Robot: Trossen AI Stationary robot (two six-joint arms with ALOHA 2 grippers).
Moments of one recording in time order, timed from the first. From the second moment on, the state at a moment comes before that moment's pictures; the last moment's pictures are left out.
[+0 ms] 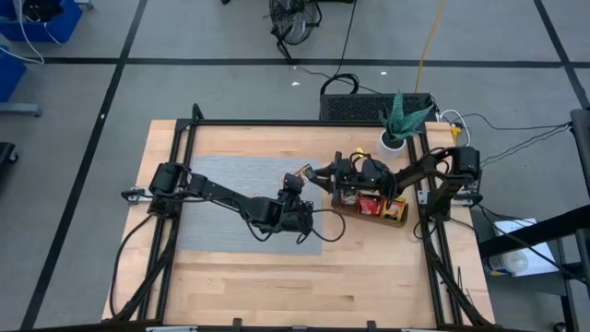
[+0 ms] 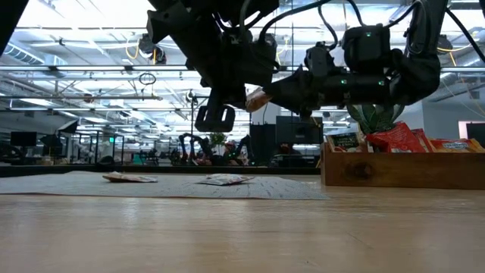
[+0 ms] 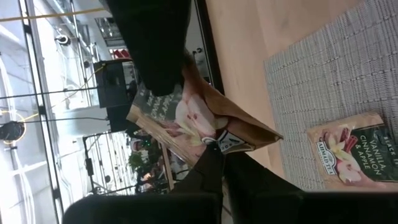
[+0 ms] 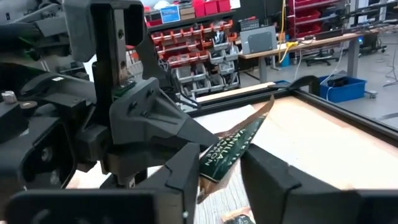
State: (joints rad) left arm -0.19 1.99 1.33 -0.28 -1.17 0.68; right arm -0.23 1.72 0.45 1.31 -0.13 0.20
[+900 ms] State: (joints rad) left arm -0.03 1.93 1.32 -0.51 -0.32 -0.08; right arm -0.13 1.33 0.44 0.73 0.01 -0.21
